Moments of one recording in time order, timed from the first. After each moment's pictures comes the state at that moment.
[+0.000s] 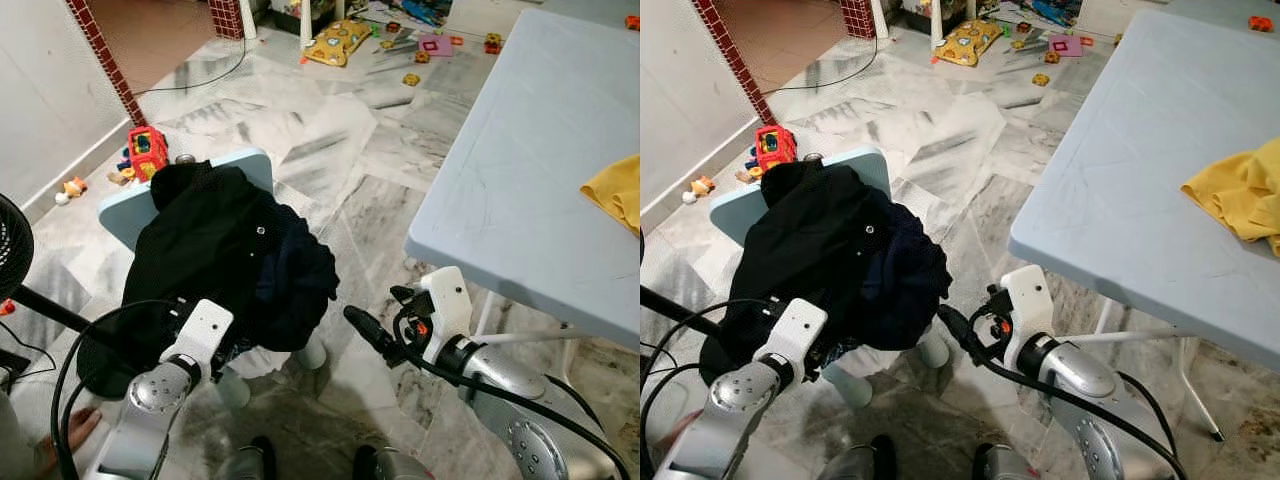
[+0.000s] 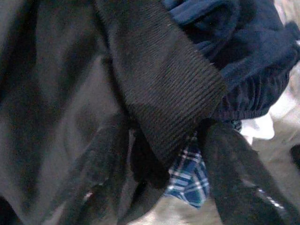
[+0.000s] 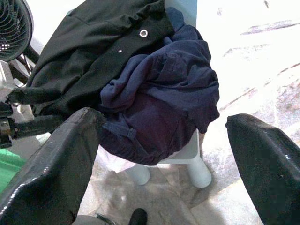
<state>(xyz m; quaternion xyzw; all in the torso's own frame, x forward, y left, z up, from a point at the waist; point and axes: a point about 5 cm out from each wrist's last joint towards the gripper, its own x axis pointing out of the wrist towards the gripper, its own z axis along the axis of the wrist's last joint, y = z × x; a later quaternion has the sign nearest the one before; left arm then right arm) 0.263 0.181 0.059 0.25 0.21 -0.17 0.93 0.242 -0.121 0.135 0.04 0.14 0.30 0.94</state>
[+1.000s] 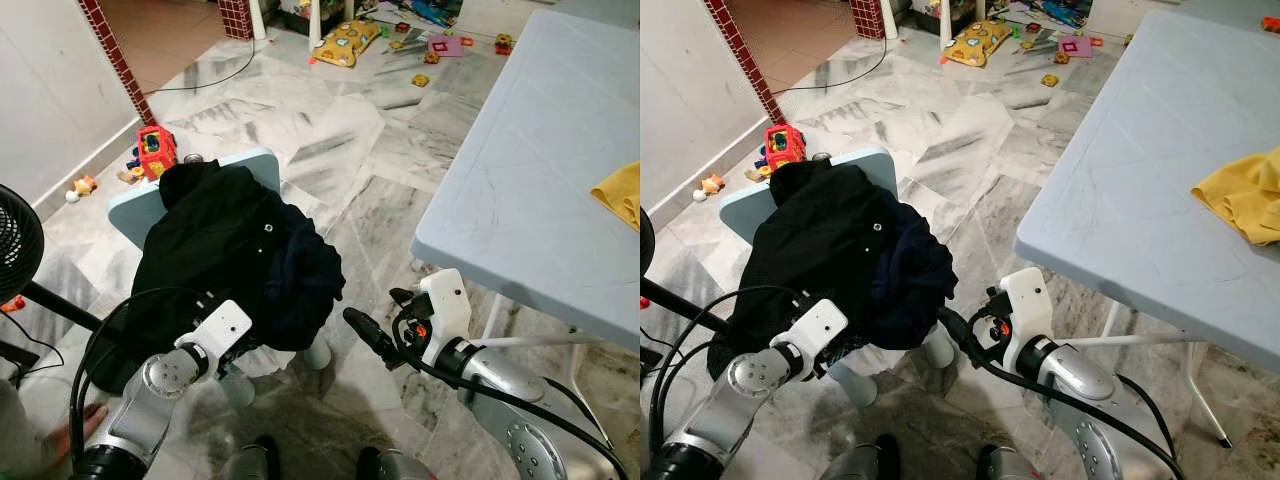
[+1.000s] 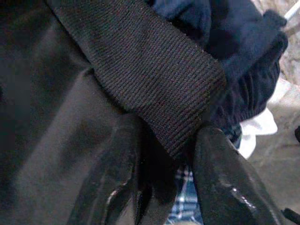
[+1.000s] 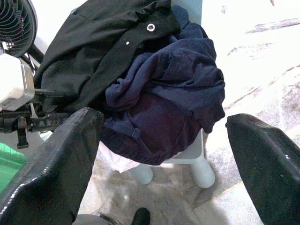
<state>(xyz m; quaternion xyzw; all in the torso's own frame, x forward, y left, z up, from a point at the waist) 0.283 0.179 0.051 0.30 0.19 -0.25 0.90 0.241 -0.121 0.133 0.04 0.14 0.30 0.94</state>
